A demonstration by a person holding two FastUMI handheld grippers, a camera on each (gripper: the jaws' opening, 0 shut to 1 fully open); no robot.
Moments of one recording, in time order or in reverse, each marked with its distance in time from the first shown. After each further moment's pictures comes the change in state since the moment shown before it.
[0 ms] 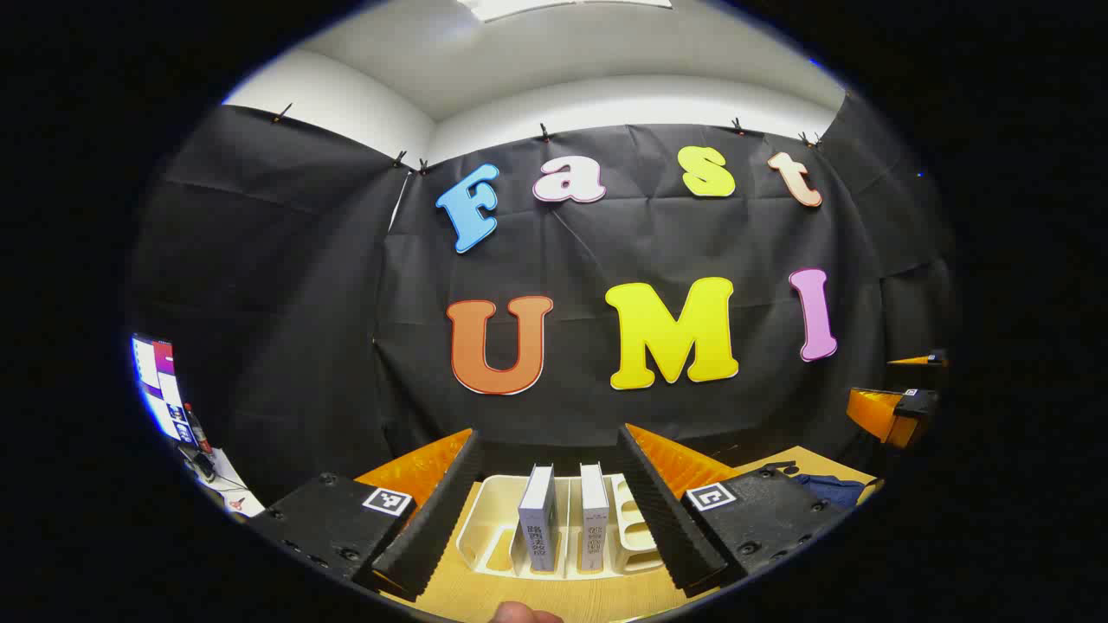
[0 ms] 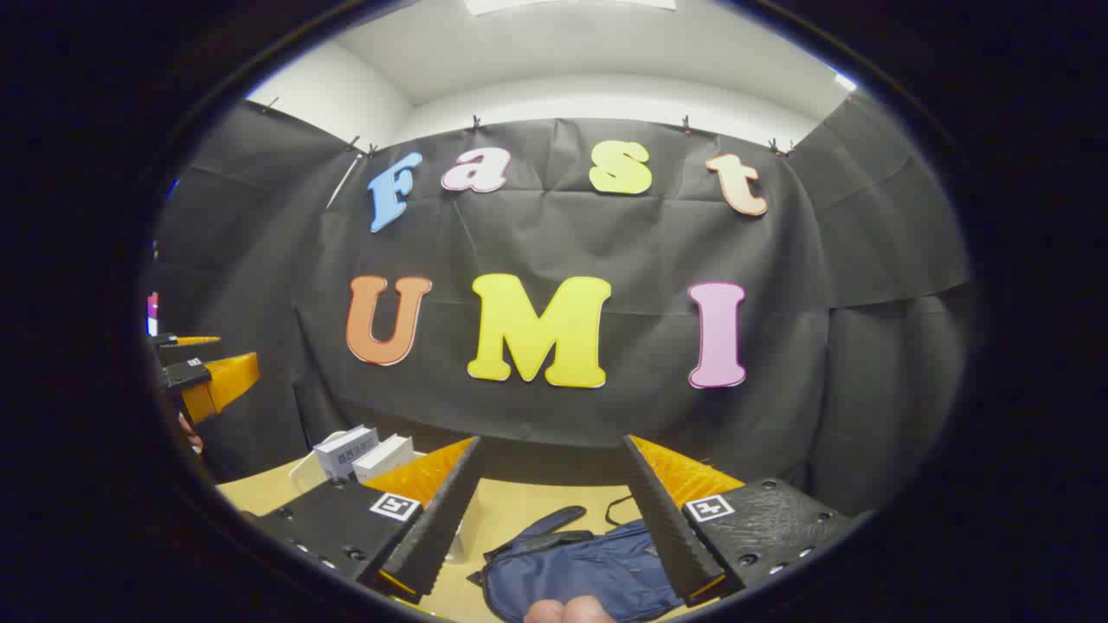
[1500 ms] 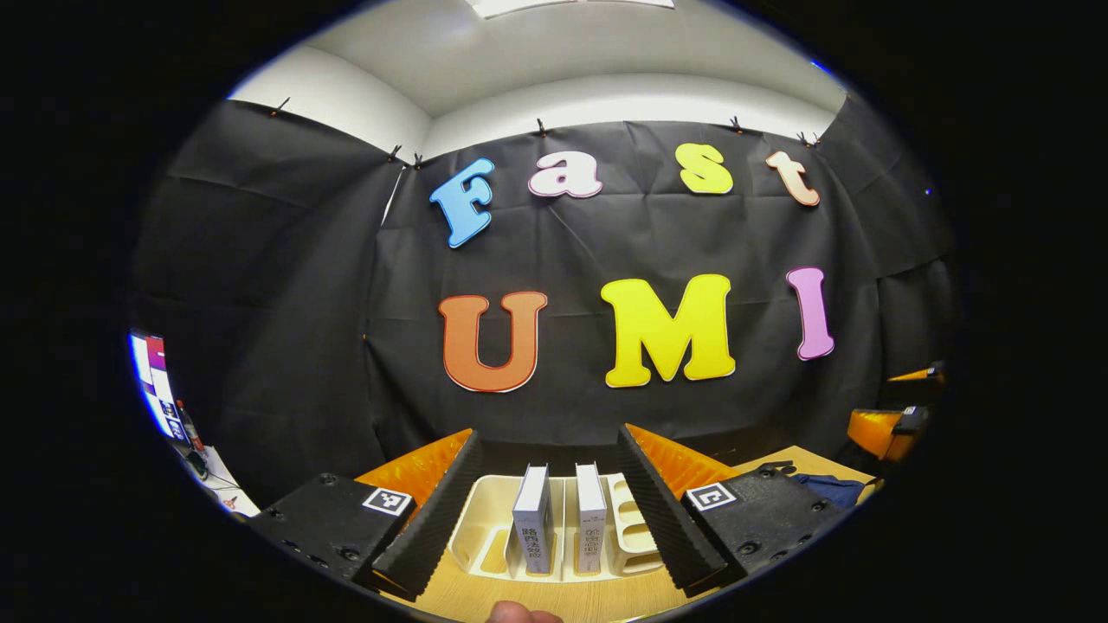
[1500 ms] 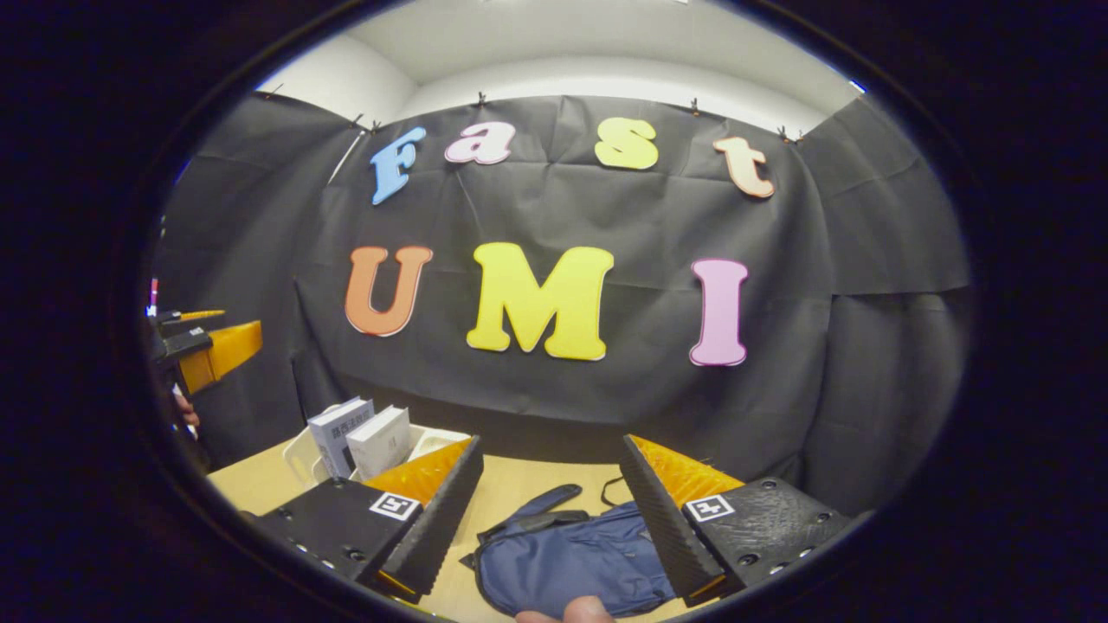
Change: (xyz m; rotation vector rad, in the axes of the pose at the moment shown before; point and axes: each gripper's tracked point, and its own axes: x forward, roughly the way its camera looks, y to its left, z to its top) left arm 0.013 -0.001 -0.007 -0.003 0.002 -0.022; right arm -0.003 0.003 -0.043 -0.029 0.122 0.011
